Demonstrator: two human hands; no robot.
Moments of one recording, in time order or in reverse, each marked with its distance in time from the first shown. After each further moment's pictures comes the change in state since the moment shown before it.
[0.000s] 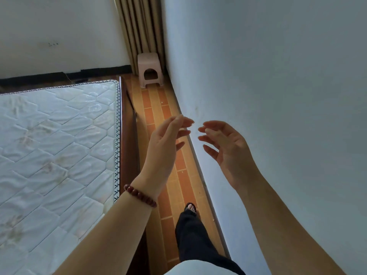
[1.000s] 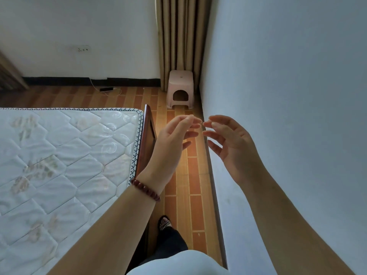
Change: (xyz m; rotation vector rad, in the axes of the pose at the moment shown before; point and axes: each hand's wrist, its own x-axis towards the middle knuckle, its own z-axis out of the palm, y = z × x) left_hand 0.463 0.031 -0.114 -0.001 0.092 -0.005; right_hand 0.486 -0.014 0.134 -0.007 -0.177 0.076
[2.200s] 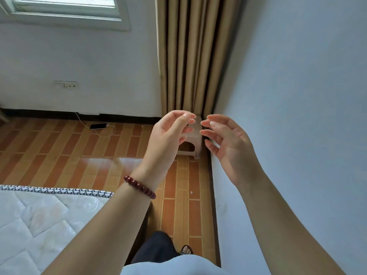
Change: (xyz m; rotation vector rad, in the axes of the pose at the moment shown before) left_hand 0.603 0.053 -0.047 0.038 0.117 0.067; right_hand 0.606 -0.076 0.019 0.054 -0.107 0.001
